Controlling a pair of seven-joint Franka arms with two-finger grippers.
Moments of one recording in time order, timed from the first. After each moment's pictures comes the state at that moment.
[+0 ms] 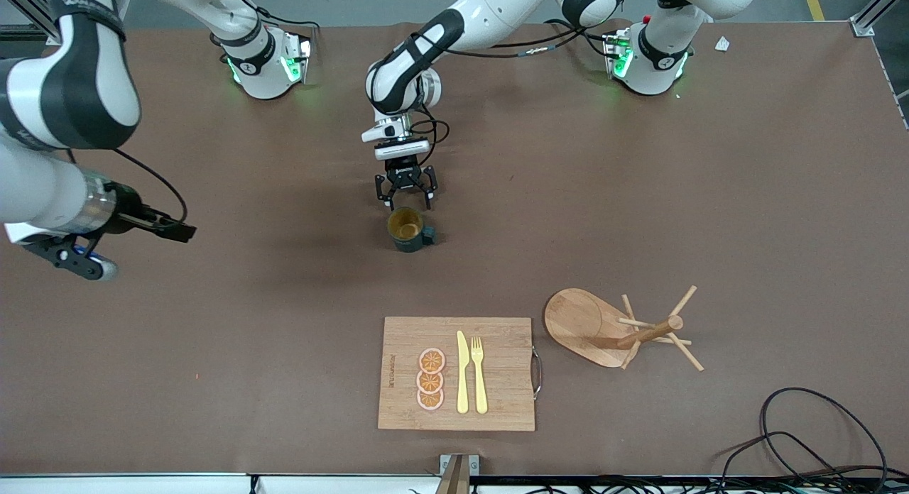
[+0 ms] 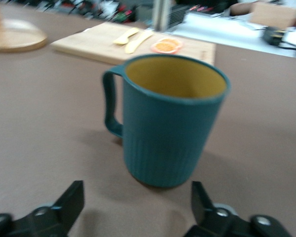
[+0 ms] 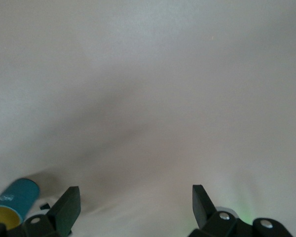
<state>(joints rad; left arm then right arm) -1.20 1.04 -0.10 -1.30 1.27 1.96 -2.42 0.17 0.22 -0.09 -1.58 0.04 1.58 0.56</state>
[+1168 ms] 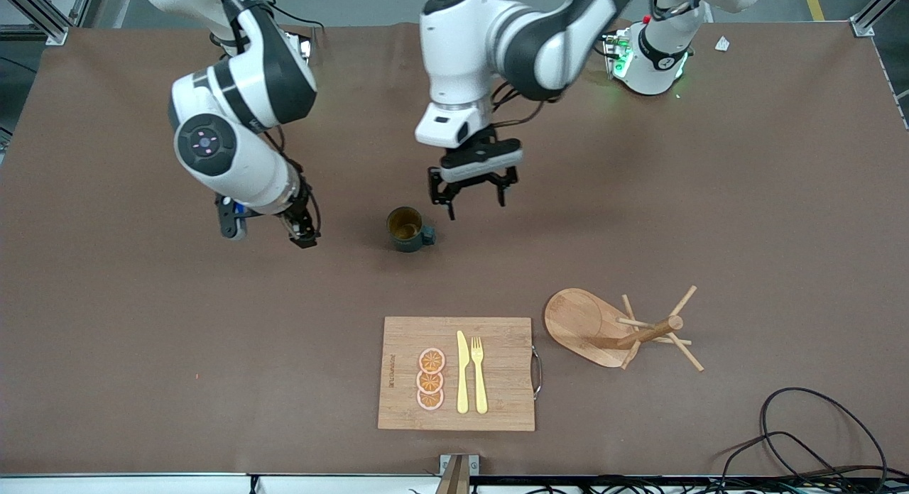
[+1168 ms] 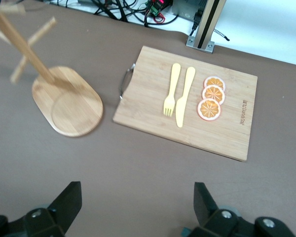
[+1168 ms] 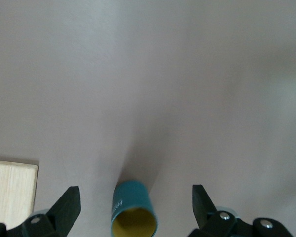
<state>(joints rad) -0.74 0.31 -0.10 -1.64 0.52 2.15 -1.33 0.53 0.23 -0.09 -1.79 0.12 1.87 1.83</state>
